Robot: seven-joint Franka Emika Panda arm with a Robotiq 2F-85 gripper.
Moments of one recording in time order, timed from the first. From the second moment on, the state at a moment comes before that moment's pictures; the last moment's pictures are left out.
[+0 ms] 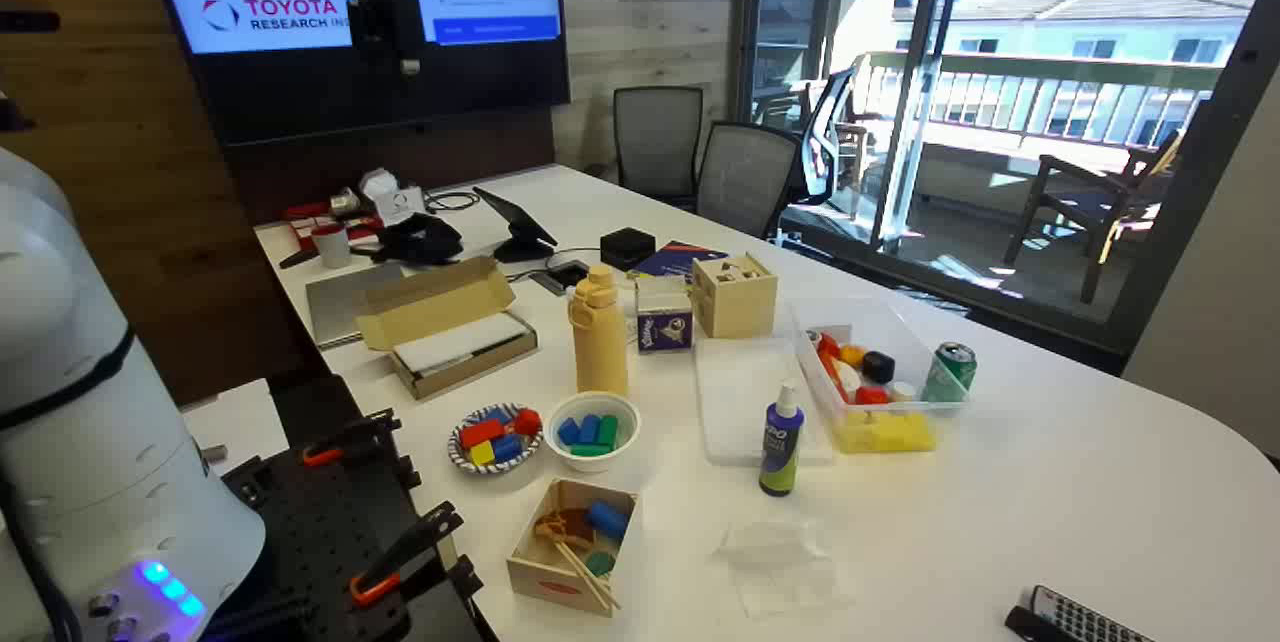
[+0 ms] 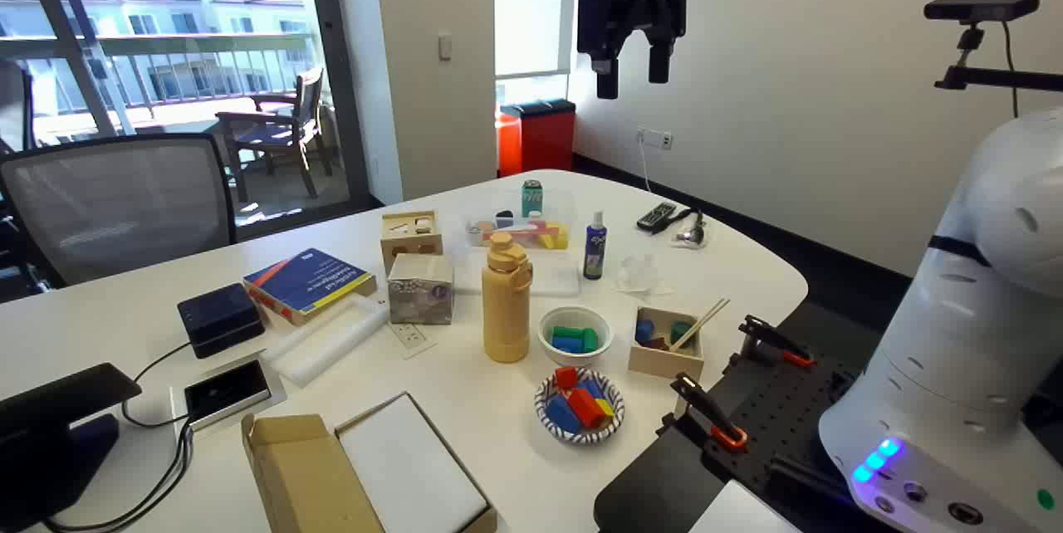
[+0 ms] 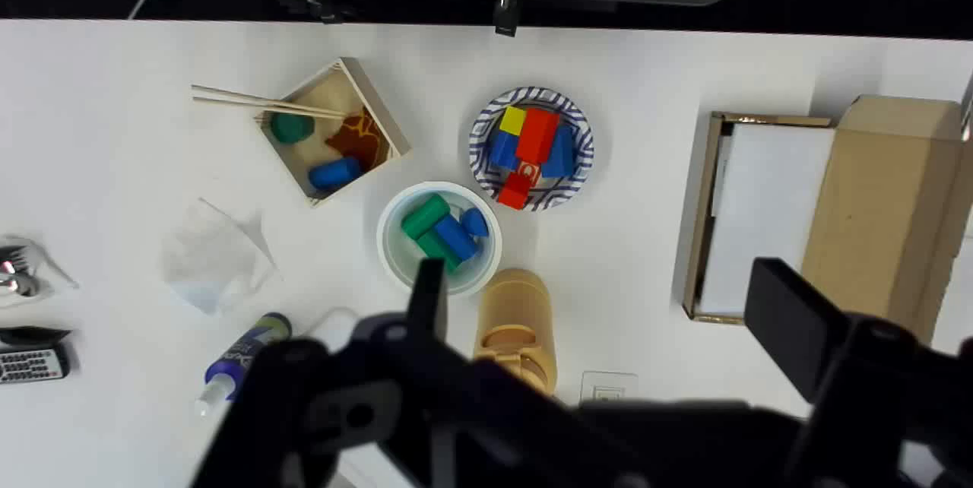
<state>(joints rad) 0.11 -0.59 0.23 -2.34 0.09 1.68 0.22</state>
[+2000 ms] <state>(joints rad) 0.70 0.88 0.27 -1.59 0.04 2.32 0.28</state>
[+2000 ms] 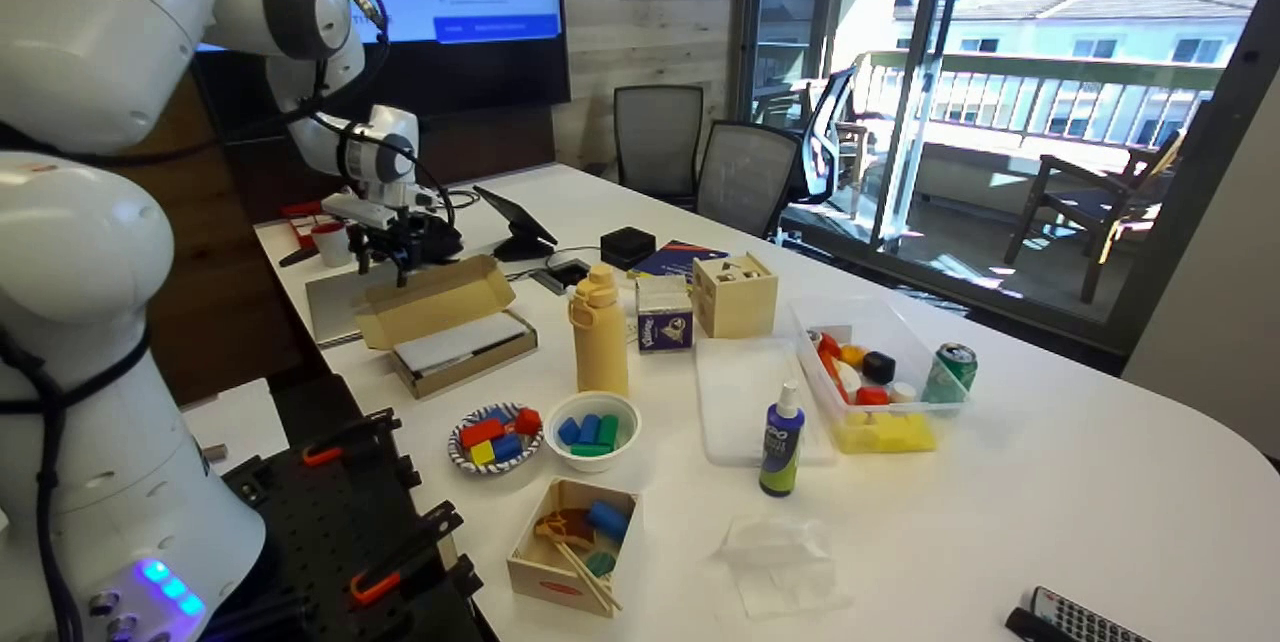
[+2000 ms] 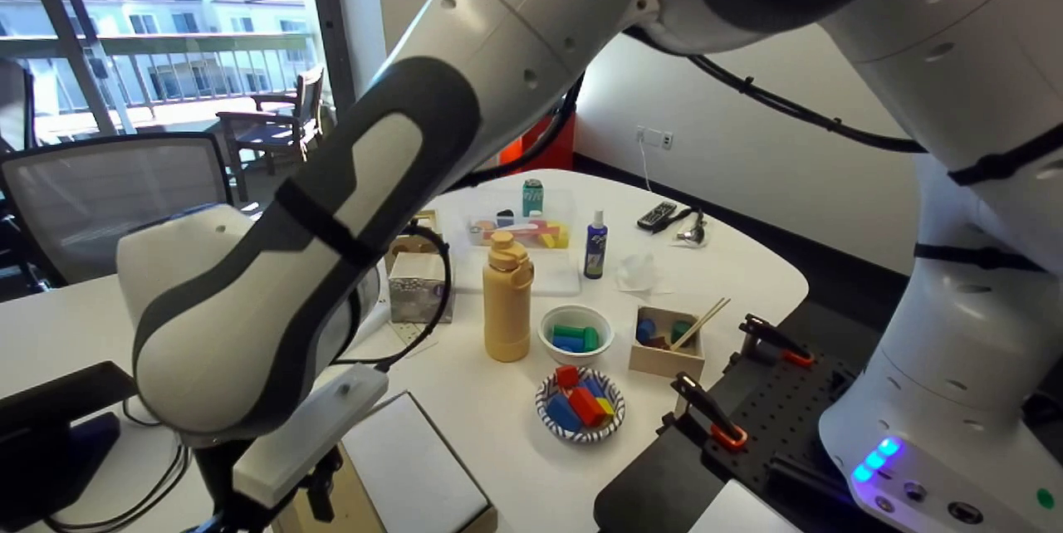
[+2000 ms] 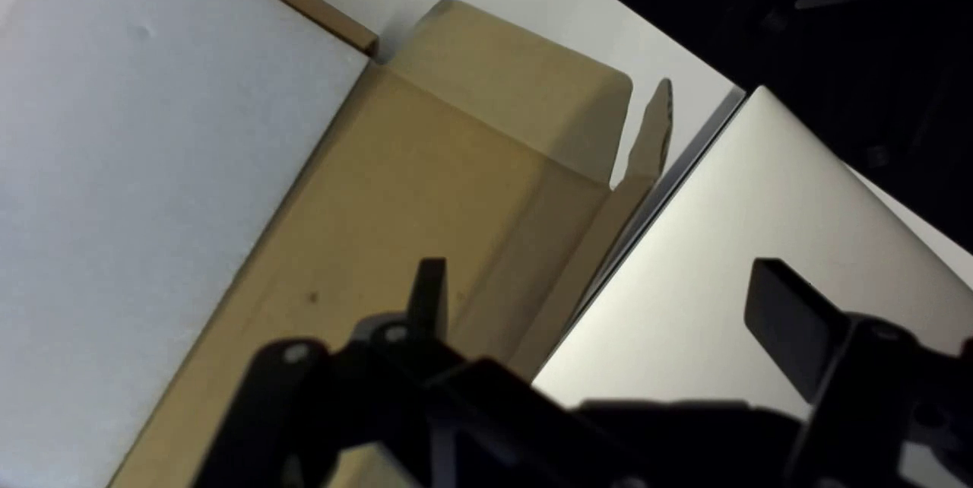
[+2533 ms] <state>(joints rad) 0.92 1.16 0.05 -1.16 -0.12 2.04 0.43</state>
